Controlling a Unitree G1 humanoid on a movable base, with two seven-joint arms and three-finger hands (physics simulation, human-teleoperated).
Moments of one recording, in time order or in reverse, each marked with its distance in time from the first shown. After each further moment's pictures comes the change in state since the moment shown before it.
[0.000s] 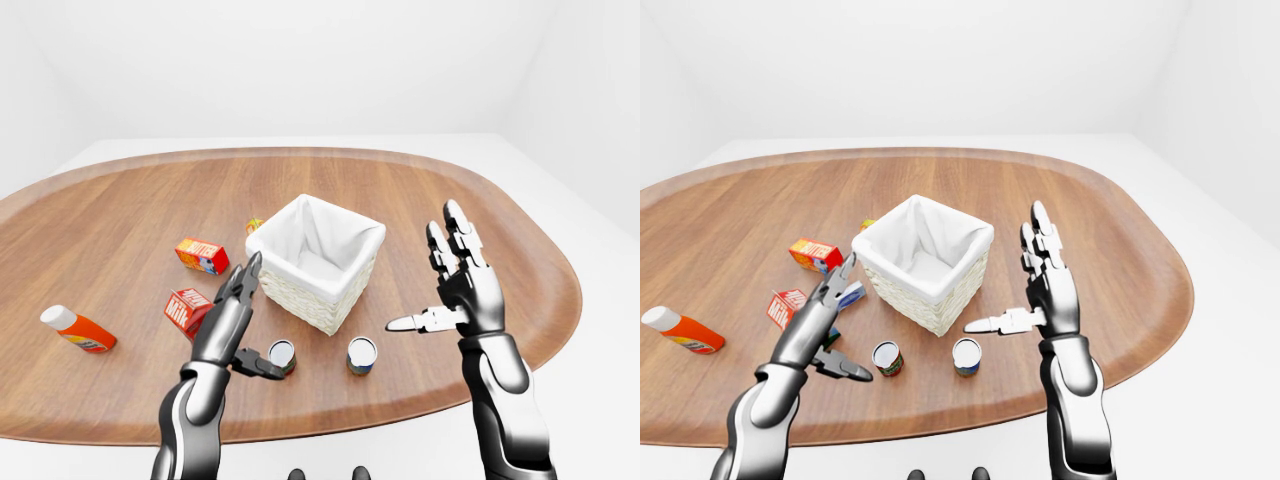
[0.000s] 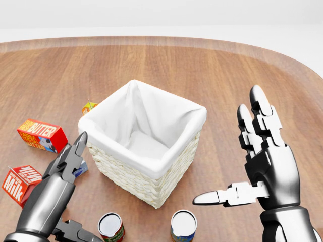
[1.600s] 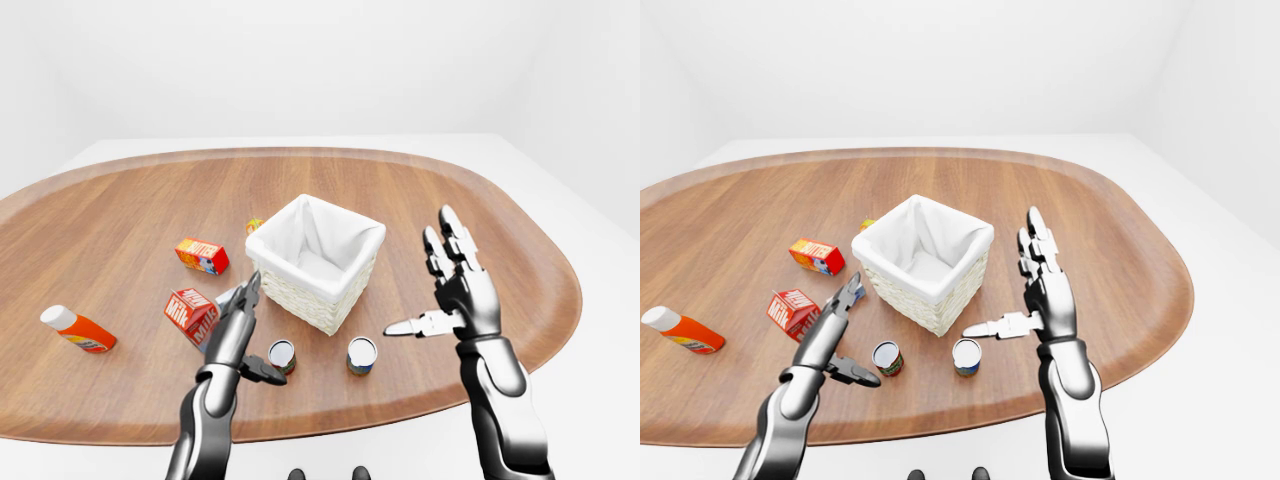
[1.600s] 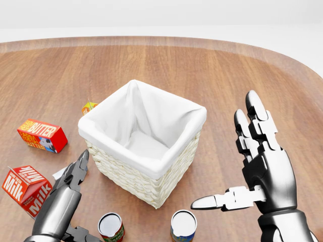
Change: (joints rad) left arm -0.033 0.013 -0.022 0.274 -0.031 0.000 0.152; right arm 0.022 0.005 0.013 0.004 -0.012 0.000 0.008
